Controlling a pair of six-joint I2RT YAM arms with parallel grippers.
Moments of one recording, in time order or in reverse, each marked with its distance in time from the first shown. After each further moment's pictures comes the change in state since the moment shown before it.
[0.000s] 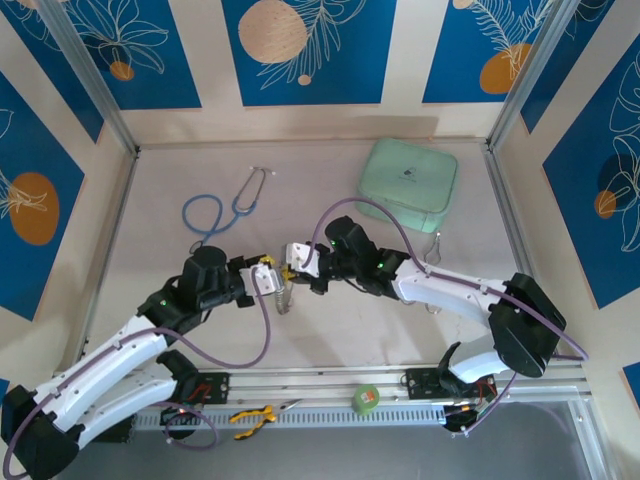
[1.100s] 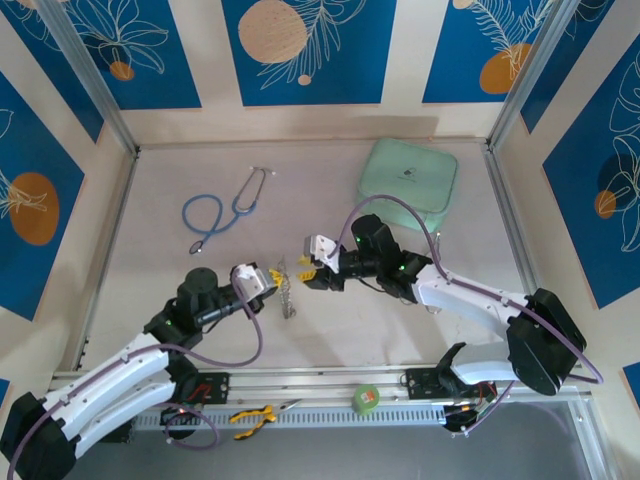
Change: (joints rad) left arm 0.003 -0.114 -0.266 0.388 0.074 -0.446; right arm -0.103 -0.123 -0.128 0.096 -0.154 0.148
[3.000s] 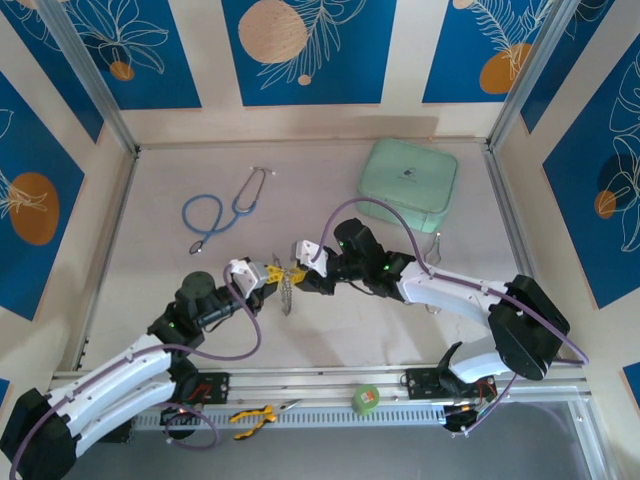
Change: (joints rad) left arm 0.000 0.027 -0.049 0.172 0.007 -0.162; right arm 0.041 0.101 0.042 -0.027 0.077 0.007
